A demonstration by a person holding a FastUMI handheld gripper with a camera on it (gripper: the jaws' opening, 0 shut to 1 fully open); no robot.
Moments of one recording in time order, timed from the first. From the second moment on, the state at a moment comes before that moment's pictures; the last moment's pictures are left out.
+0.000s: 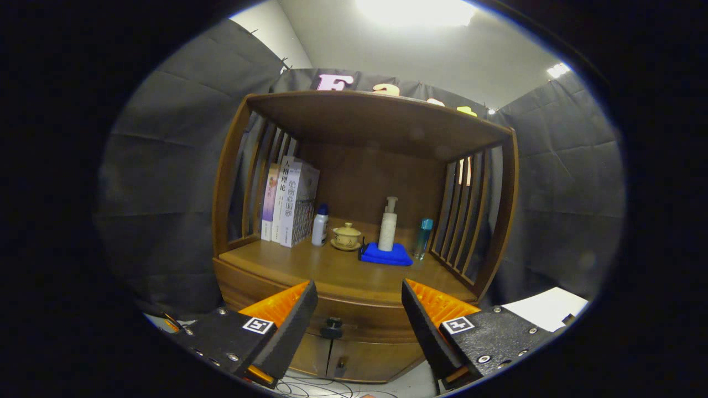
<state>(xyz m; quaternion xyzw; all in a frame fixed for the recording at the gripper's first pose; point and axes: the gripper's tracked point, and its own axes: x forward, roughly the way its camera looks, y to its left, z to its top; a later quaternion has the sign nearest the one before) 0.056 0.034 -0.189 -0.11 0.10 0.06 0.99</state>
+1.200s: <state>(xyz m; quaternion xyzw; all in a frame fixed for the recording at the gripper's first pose) 0.093 0.053 -0.362 -0.10 0.24 0.07 0.96</state>
